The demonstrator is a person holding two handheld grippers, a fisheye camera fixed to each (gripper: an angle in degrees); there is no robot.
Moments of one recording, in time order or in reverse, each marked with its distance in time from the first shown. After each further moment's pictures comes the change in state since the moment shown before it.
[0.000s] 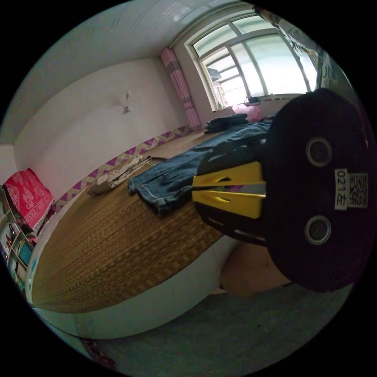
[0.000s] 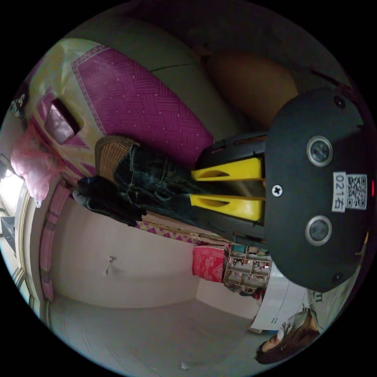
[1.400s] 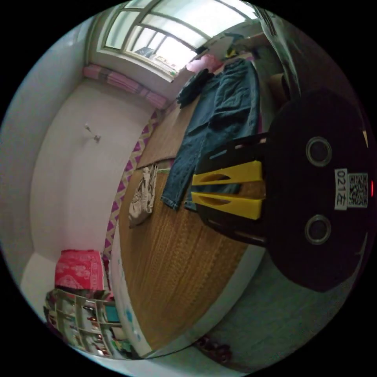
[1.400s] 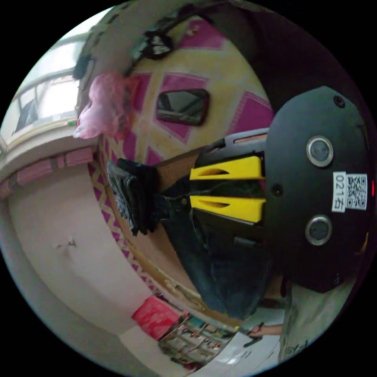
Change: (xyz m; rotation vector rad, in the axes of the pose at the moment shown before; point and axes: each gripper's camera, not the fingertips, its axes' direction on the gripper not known) left arm 0.096 0.014 -0.072 0.113 -0.223 0.495; right arm -0.101 -0.001 0.019 0.045 0.457 -0.486
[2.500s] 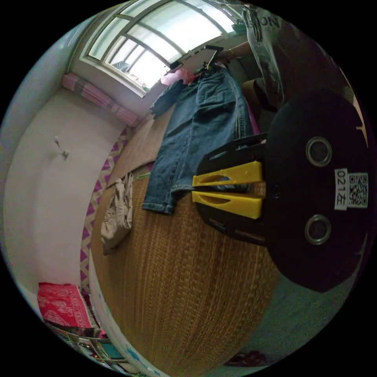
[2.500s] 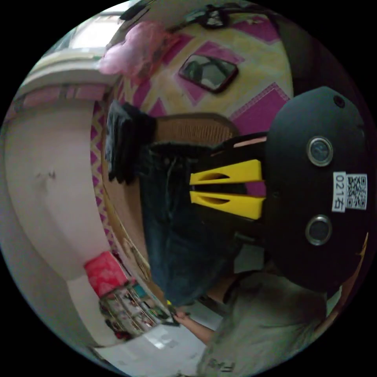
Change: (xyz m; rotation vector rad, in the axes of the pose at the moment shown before) left arm -0.008 -0.088 0.151 -0.216 0.161 0.189; right arm -0.089 0.066 0.009 -0.143 -0.047 -0.410
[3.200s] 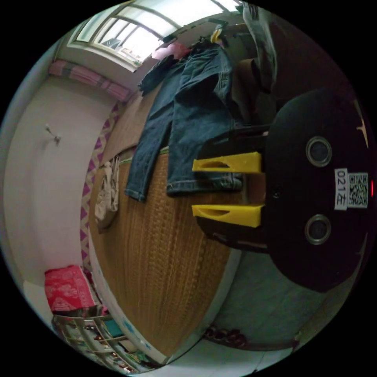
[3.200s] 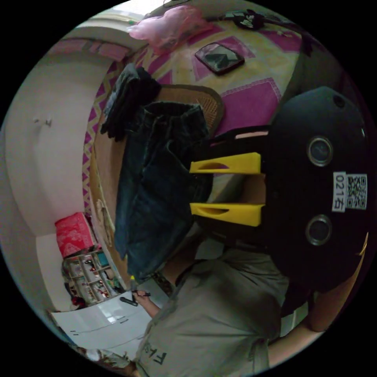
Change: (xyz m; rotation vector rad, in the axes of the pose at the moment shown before) left arm 0.056 0.031 0.067 -0.121 -0.239 0.015; right arm -0.080 0.080 -0.018 -0.069 -0.151 -0.319
